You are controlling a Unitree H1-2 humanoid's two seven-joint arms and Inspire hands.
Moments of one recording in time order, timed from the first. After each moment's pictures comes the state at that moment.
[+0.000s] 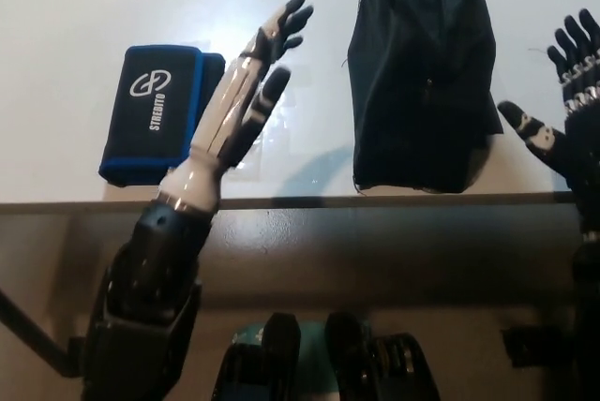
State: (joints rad) left_arm -0.57 0.06 -0.11 -0.02 0.15 -0.10 -0.10; right_arm -0.44 -0.14 -0.13 0.05 0.23 -0.17 0.06
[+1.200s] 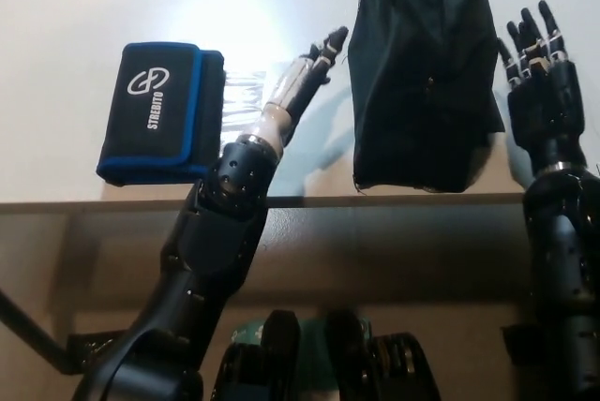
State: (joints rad) left_arm -0.91 -0.03 -0.07 0.85 0.15 -0.07 -0.03; right_arm -0.74 -0.06 -0.35 0.64 0.59 -0.08 0.17
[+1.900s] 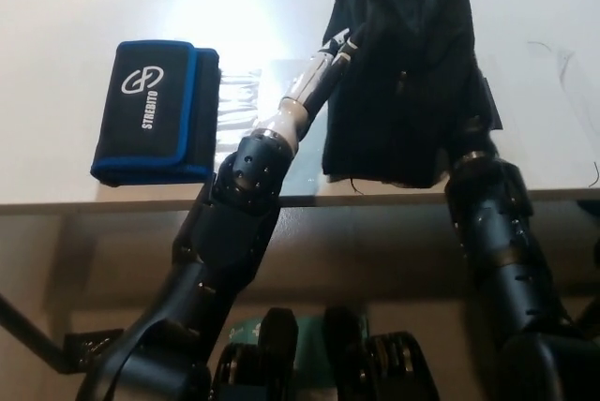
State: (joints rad) left_arm -0.92 -0.04 -0.10 0.81 0.15 -0.11 -0.03; right_arm -0.92 0.04 -0.43 1.06 0.68 -0.15 0.35
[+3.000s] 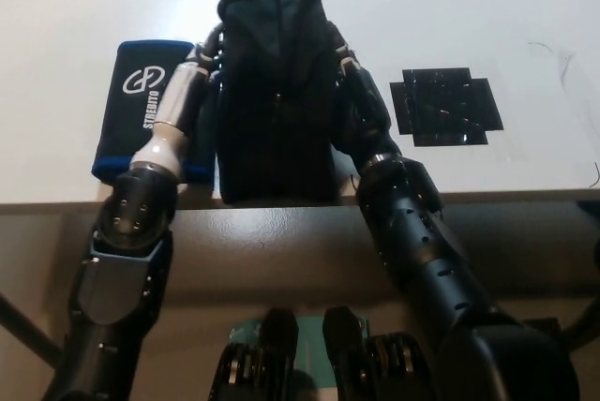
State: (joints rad) left_arm -0.71 0.13 0.05 0.53 0.04 -0.11 -0.06; right_arm -1.01 0.17 -0.34 1.17 0.60 -0.21 0.35
